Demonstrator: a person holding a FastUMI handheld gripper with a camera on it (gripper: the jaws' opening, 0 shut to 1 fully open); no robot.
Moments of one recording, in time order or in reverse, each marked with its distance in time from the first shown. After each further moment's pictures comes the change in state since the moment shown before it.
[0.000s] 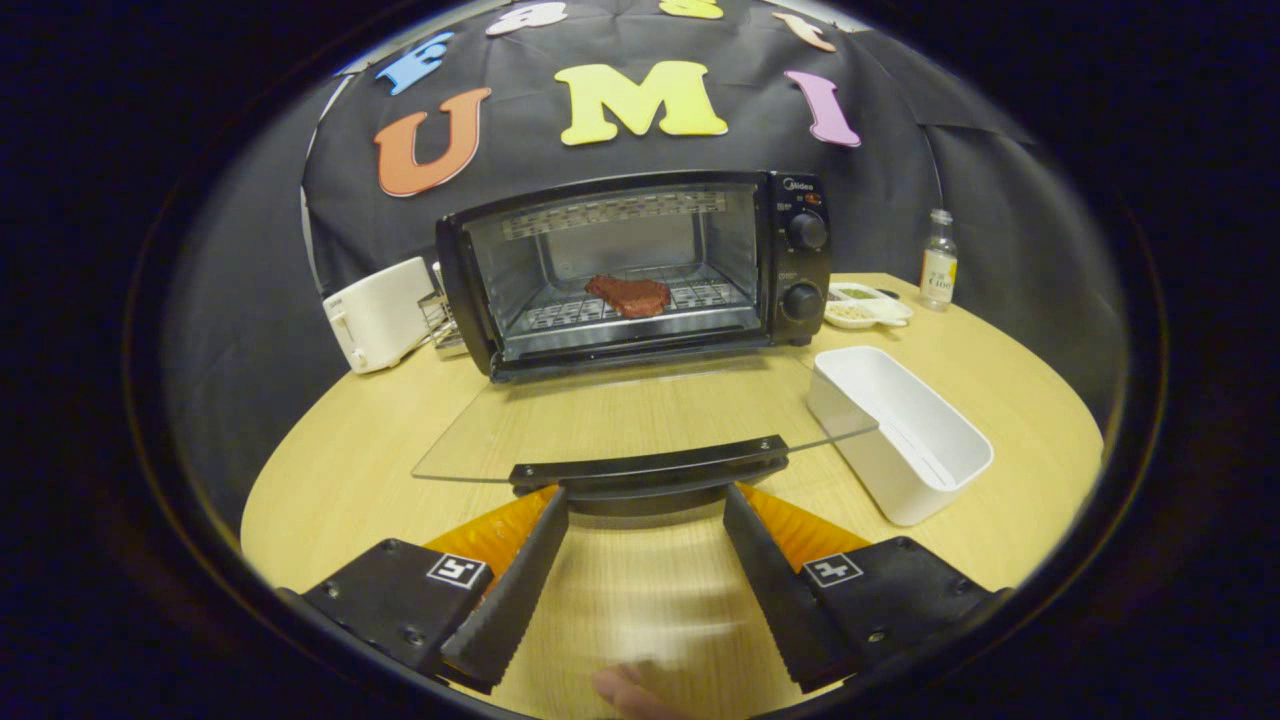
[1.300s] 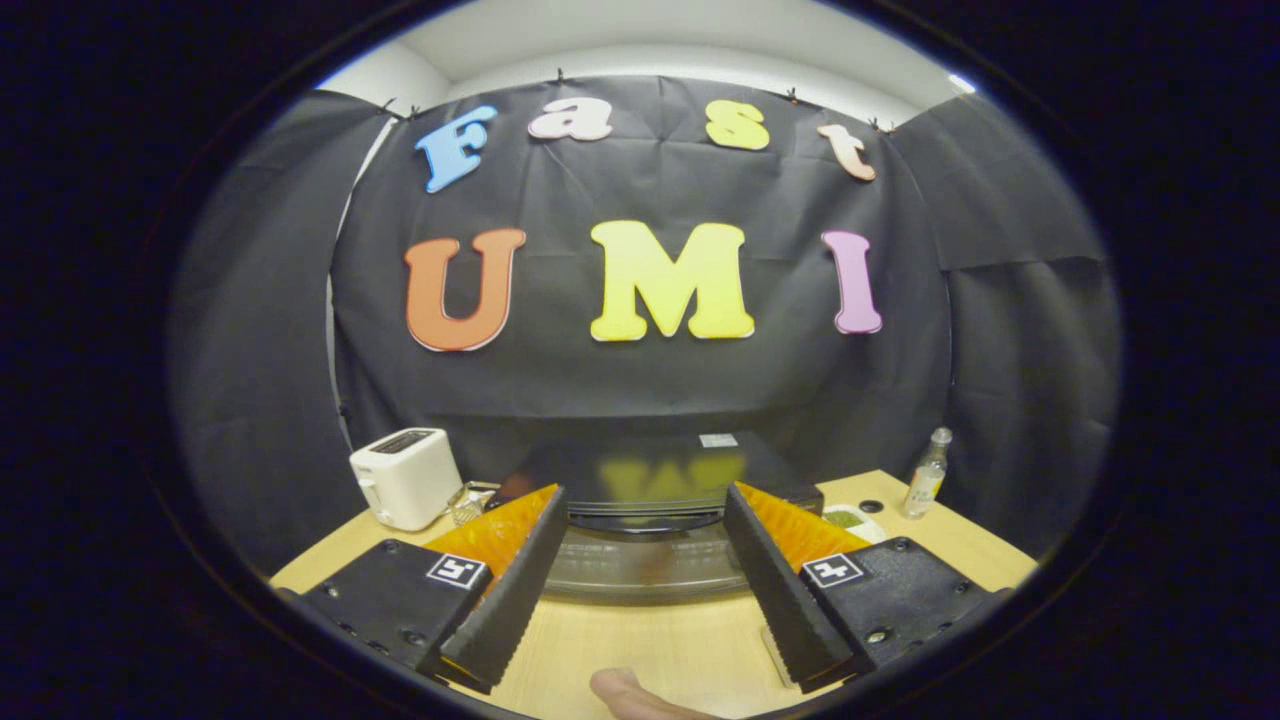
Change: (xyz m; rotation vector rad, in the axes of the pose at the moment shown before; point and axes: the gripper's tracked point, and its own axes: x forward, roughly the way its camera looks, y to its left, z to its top) arm -0.101 0.031 0.241 -0.117 -0.432 0.031
